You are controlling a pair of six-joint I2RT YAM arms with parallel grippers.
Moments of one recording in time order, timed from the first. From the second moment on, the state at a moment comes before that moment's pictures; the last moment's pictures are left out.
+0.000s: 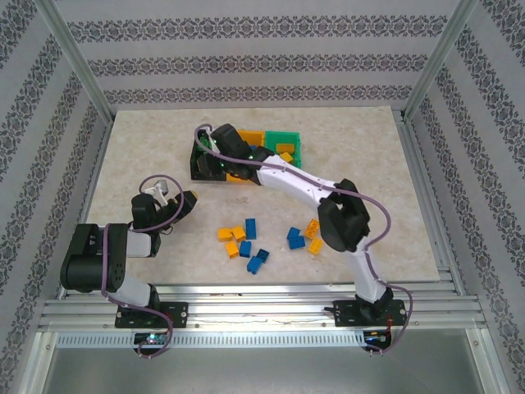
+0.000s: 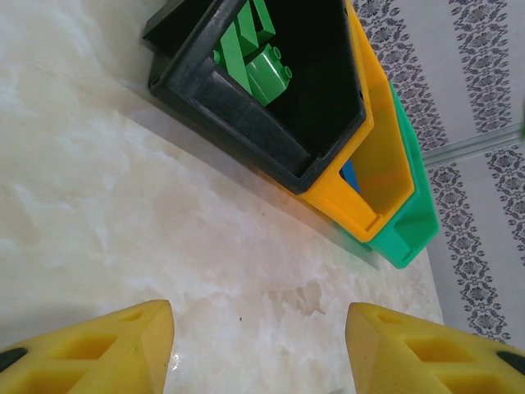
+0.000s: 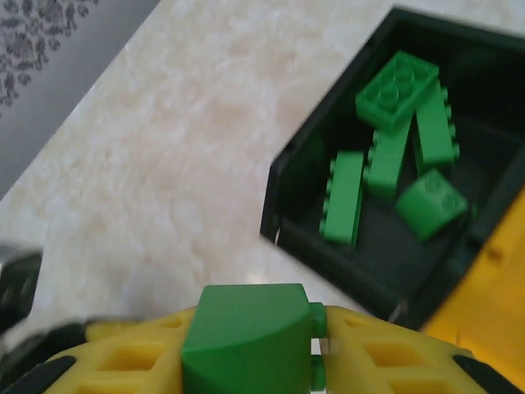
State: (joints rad) left arm 0.08 1.51 0.28 0.82 0.58 -0.79; right arm 0.79 2.22 1.98 -0.41 -0.08 0.38
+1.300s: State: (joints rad) left arm 0.06 1.50 0.28 0.81 0.58 -0.79; right arm 0.80 1.66 1.07 -0.36 -0.07 0.40
